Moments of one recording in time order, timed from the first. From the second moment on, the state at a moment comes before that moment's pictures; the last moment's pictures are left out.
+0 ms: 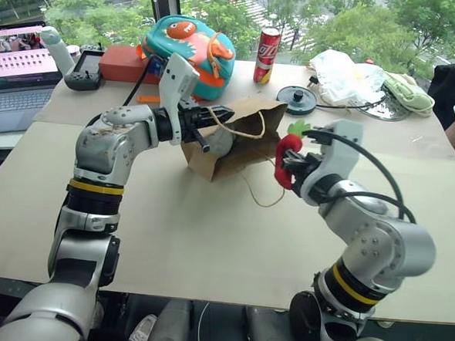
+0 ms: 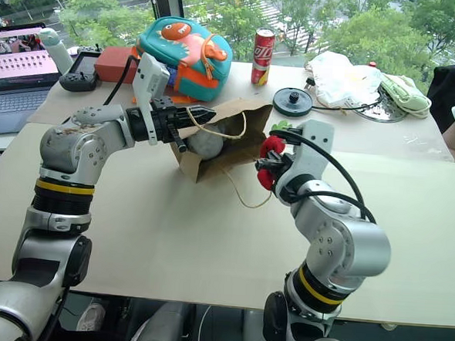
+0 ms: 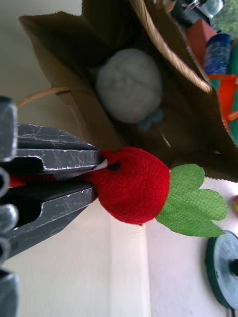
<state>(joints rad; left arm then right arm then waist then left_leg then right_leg) -0.89 0.44 0.00 0.13 -0.43 0.73 -0.84 -0.62 0.10 -0.27 -0.68 0.22 1.54 0.06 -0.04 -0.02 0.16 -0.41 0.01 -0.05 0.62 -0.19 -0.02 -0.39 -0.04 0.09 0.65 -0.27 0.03</state>
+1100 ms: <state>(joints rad) -0.89 0.43 0.00 0.13 -0.43 0.72 -0.84 -0.84 0.09 -0.15 -0.13 0.34 1.10 -0.07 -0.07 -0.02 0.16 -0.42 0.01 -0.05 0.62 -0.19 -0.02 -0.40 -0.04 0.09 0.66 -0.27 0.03</state>
